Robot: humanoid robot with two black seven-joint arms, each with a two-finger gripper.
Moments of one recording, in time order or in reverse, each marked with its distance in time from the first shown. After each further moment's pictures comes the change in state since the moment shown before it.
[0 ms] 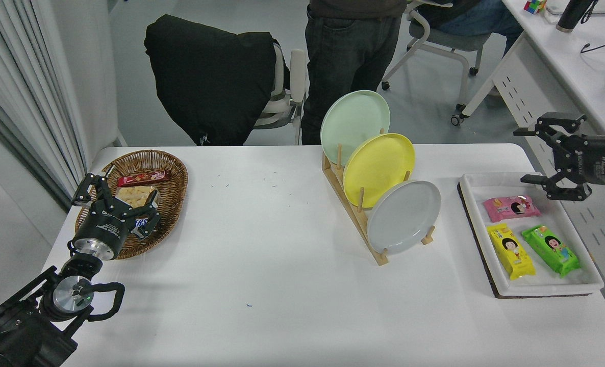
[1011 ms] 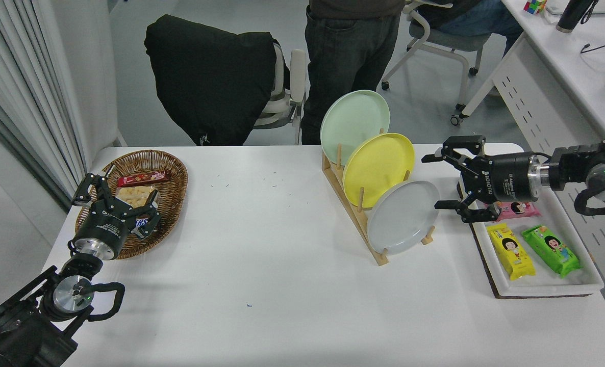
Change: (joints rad) left arm 0.000 0.000 0.000 0.000 0.000 0.000 0.000; right arm 0.024 0.101 -0.077 0.221 0.199 -0.177 -0.118
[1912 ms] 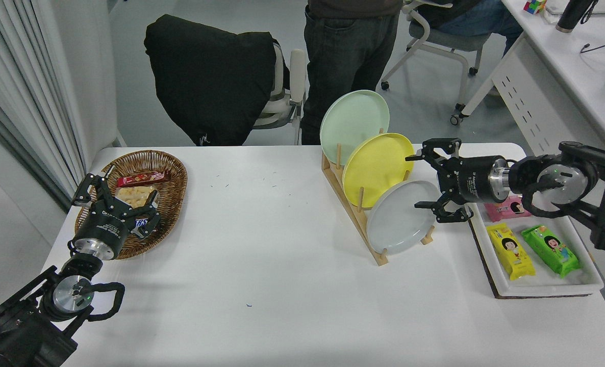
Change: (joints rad) left arm 0.000 0.000 0.000 0.000 0.000 0.000 0.000; right arm -0.077 0.075 0.189 0.032 0.061 -0.221 -0.107
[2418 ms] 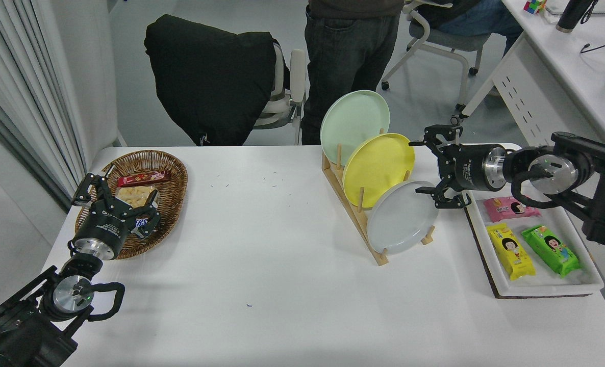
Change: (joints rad) left arm 0.000 0.000 0.000 0.000 0.000 0.000 0.000; right arm 0.038 0.011 0.006 -0.007 0.002 -0.159 -0.034
